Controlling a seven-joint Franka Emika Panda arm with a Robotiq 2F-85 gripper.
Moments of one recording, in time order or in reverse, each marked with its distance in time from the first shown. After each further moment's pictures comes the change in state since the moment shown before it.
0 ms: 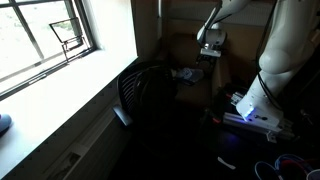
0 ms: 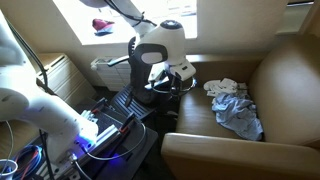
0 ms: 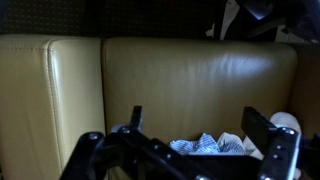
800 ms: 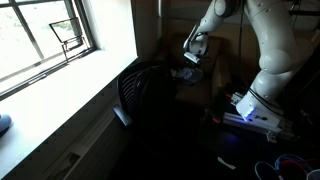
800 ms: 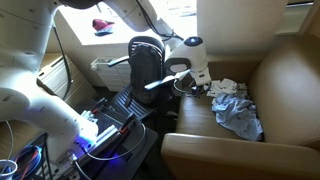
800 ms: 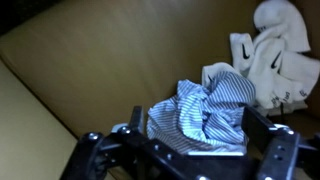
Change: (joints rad) arm 0.009 0.482 0.036 0.507 0.255 0.166 0.385
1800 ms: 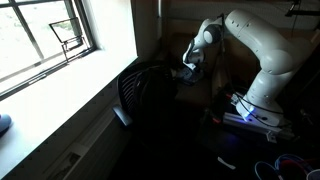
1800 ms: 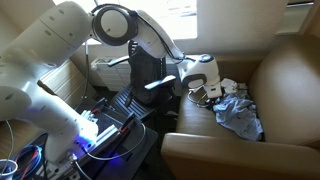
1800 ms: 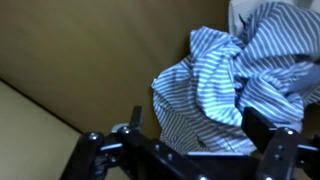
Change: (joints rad) arm 0.039 0.408 -0.155 0.415 -0.120 -0.052 0.335
